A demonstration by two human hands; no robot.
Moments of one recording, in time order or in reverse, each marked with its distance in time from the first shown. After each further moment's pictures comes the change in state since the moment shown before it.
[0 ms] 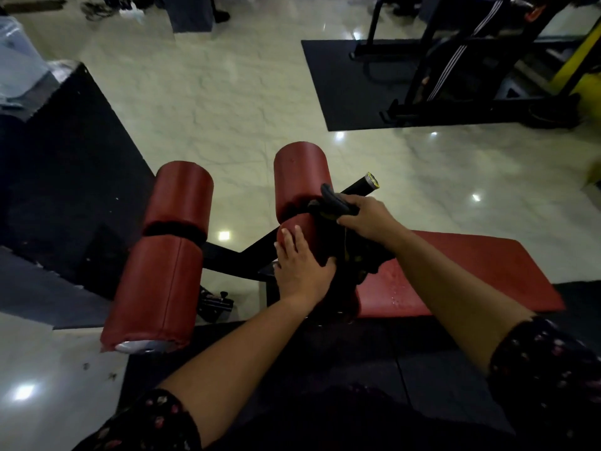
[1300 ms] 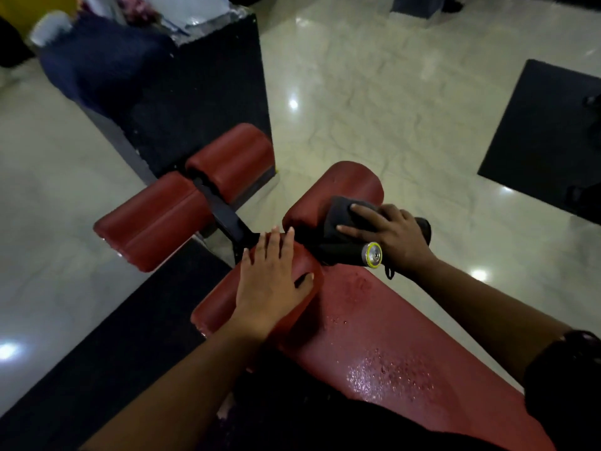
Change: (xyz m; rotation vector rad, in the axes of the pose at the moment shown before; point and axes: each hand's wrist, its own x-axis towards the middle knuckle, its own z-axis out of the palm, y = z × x) left_hand 0.052 0.067 0.045 0.438 0.307 -0.382; right_hand 0.212 0.095 -0.037 -0.640 0.034 -1.438
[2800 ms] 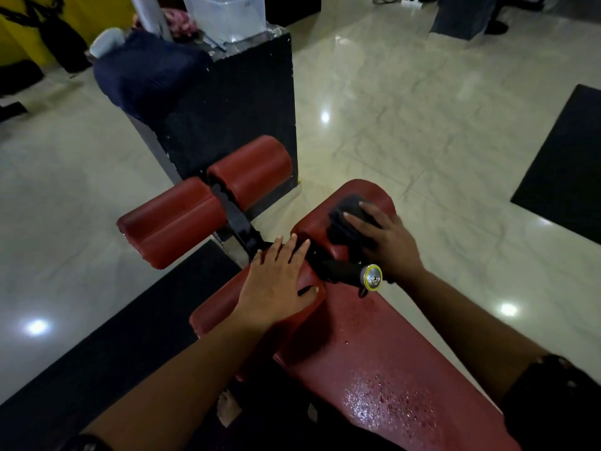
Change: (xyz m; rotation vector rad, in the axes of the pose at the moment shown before) left_hand 0.019 0.001 0.000 0.056 -0.058 0.056; right_hand 0.031 0.006 0.017 0.294 0.075 0.194
